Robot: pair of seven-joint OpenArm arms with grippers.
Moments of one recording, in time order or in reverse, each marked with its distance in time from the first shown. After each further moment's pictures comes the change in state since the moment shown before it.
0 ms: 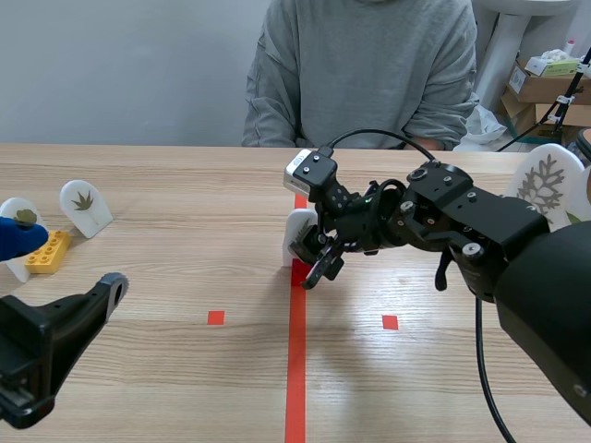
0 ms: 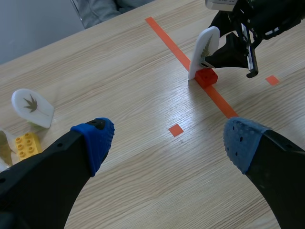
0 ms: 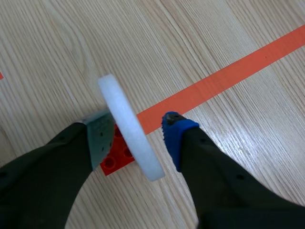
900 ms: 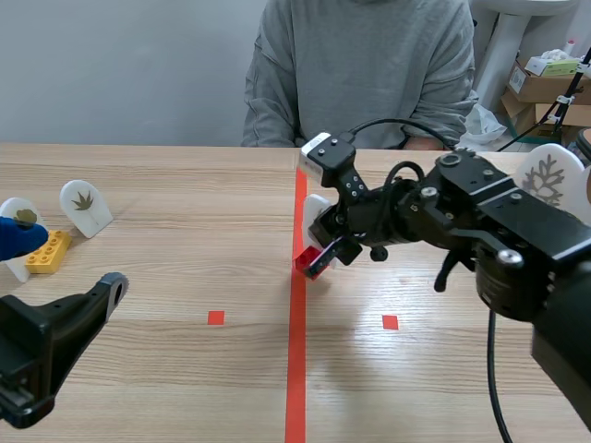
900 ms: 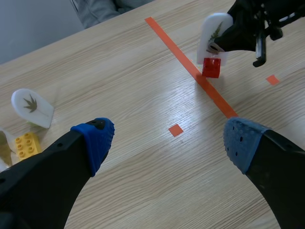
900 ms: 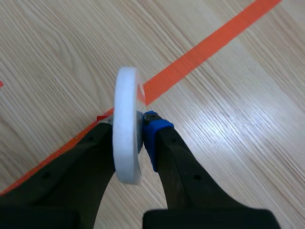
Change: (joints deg) left arm 0.0 0.0 0.0 0.0 0.0 0.0 0.0; right arm -10.1 4.4 4.1 20.7 10.8 -7.3 -17.2
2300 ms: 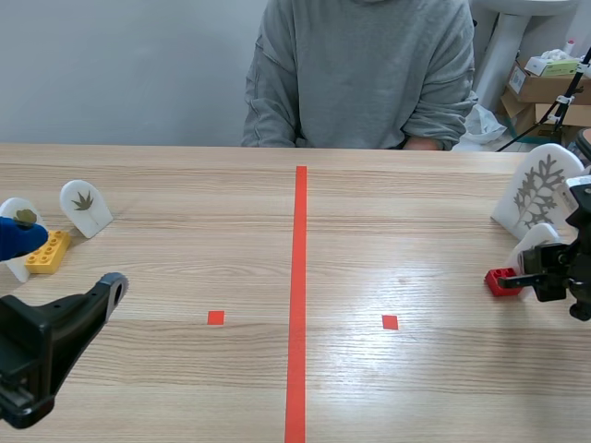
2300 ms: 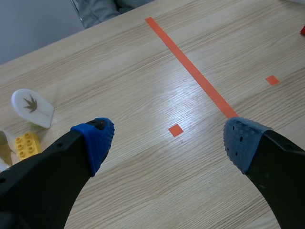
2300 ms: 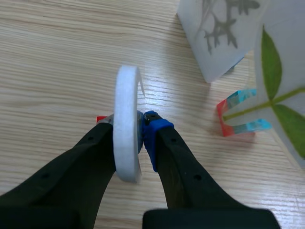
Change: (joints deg) left arm 0.0 0.0 0.0 0.0 0.0 0.0 0.0; right arm -13.4 8.8 35.6 -8.6 1.6 -6.8 14.4
